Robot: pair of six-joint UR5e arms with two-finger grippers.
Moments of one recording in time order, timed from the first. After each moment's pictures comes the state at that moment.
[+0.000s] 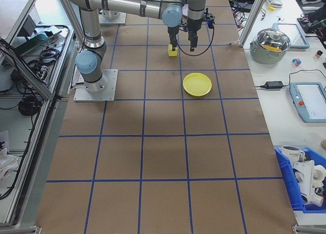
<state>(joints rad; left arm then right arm) -2.07 -2.10 -1.65 -0.89 1.47 -0.67 1.46 -1.39 1.51 -1.72 -1.61 -0.14</state>
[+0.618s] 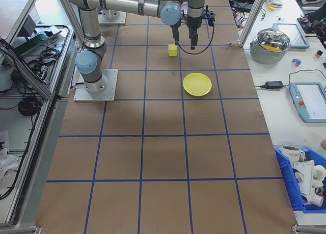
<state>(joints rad) -2.05 -2.04 -1.63 -0.90 1.47 -0.61 1.46 -1.41 1.51 -1.73 -1.60 -0.12</state>
